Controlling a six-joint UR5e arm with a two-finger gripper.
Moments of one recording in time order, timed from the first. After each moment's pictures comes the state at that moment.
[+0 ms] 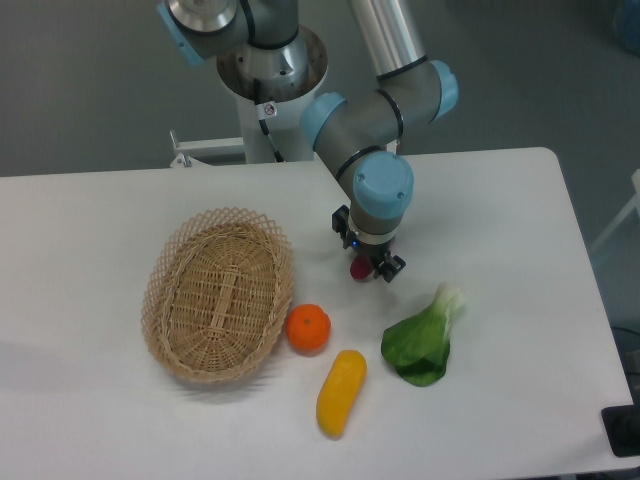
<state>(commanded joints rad) 2.54 -1.92 -1.96 -0.94 1.64 1.38</state>
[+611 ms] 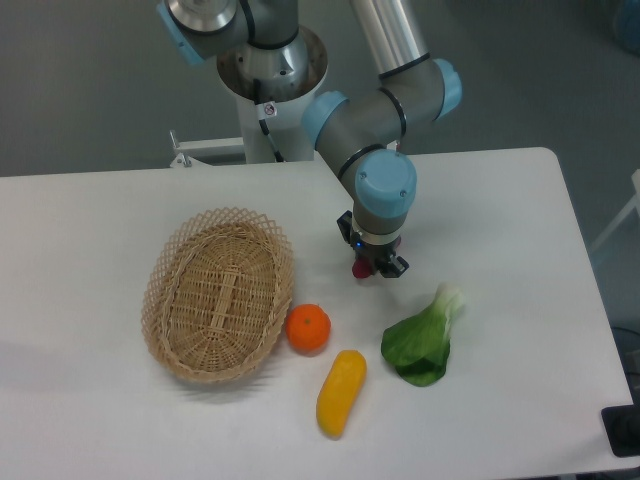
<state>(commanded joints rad) 2.54 -1.91 -1.84 -1.01 1.64 1.36</state>
